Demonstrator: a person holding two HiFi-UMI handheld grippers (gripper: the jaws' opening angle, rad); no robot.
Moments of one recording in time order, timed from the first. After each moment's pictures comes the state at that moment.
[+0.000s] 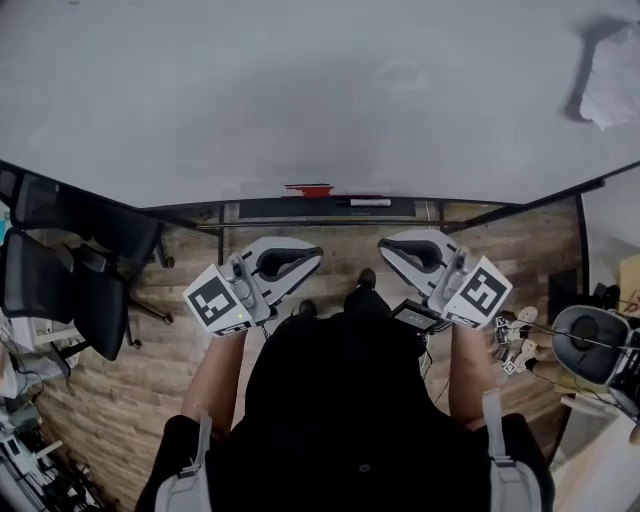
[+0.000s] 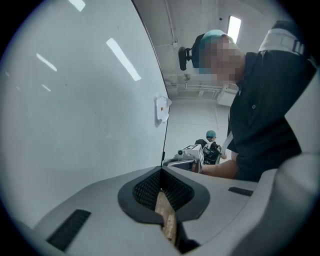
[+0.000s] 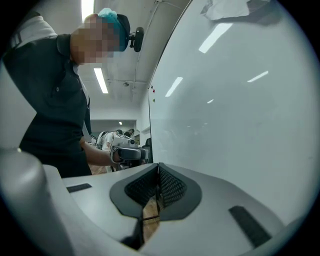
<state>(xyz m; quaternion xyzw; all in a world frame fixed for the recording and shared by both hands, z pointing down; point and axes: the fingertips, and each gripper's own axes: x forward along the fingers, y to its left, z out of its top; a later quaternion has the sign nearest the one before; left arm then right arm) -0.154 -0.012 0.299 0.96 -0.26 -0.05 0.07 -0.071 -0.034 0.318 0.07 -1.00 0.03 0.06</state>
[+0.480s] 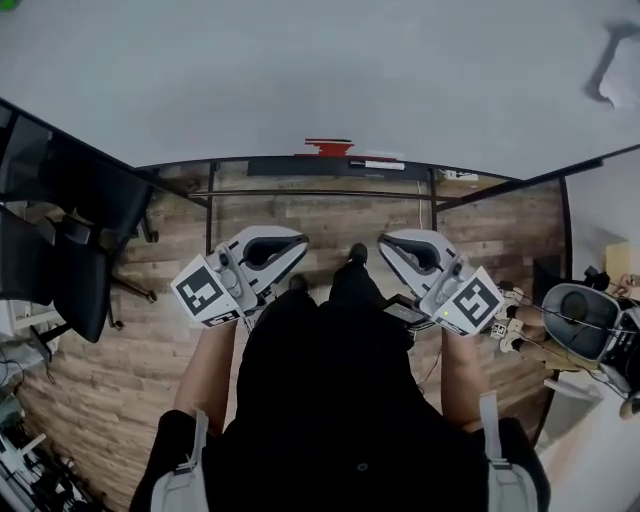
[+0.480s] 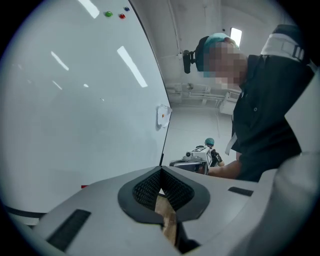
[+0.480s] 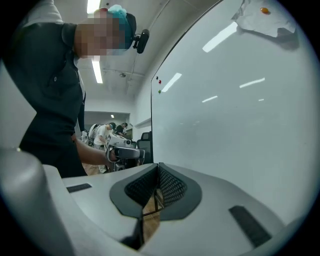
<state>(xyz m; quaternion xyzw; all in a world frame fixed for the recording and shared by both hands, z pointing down) -0.219 0.061 0.334 0.95 -0.28 -0.09 0.09 -0.113 0.044 0.344 0.12 -0.99 0.01 0.09</state>
